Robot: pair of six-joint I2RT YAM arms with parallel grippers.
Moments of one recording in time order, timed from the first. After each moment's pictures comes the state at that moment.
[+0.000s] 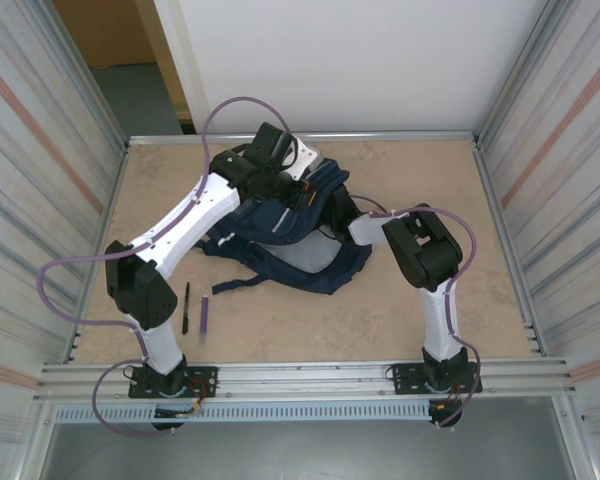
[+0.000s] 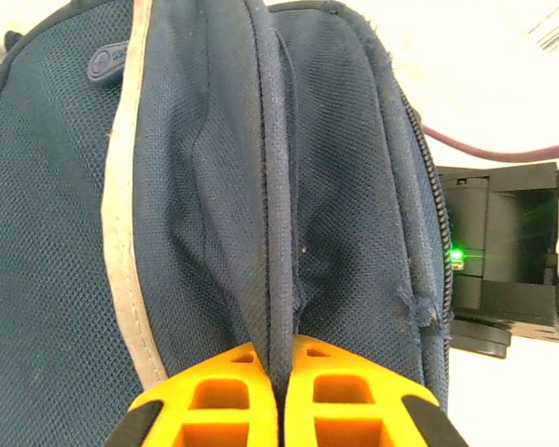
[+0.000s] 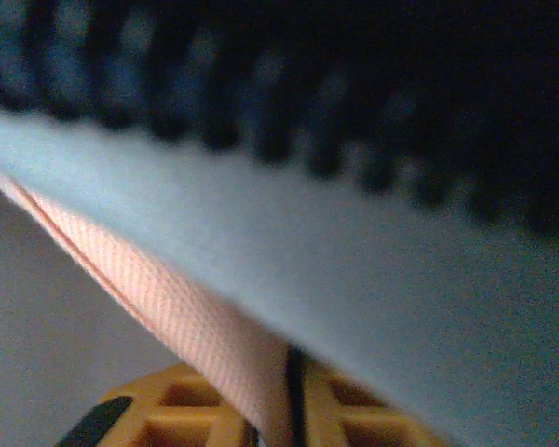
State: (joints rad) left arm -0.64 1.79 1.81 -0.88 0.28 -0.01; right arm 0.56 2.13 1.22 0.46 -0.26 1.88
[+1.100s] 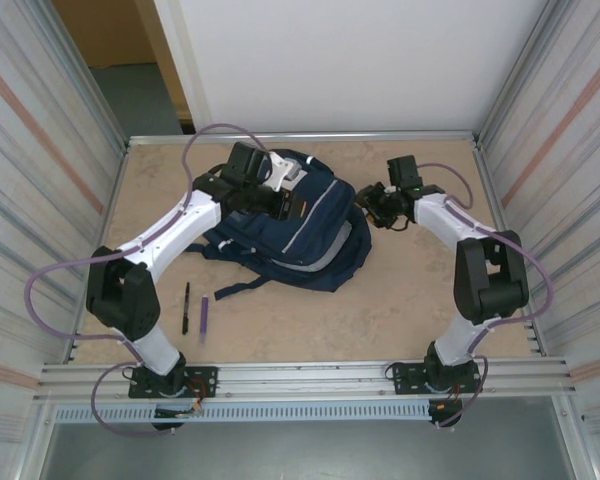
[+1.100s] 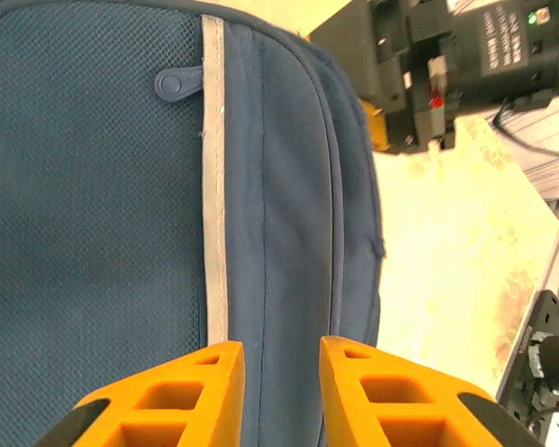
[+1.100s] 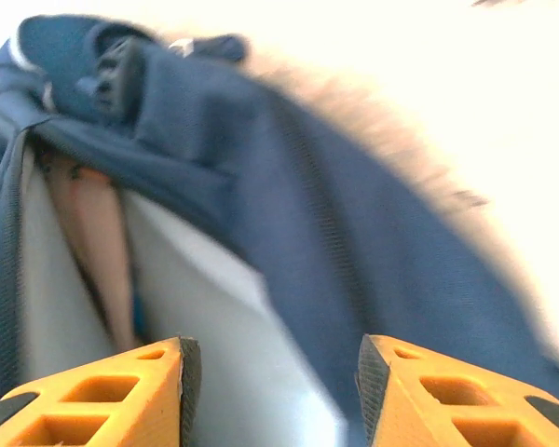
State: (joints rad) left arm -0.52 1.66 1.41 -0.57 0.54 -0.12; right arm 0.21 1.69 1.17 -0.43 -0.31 0.97
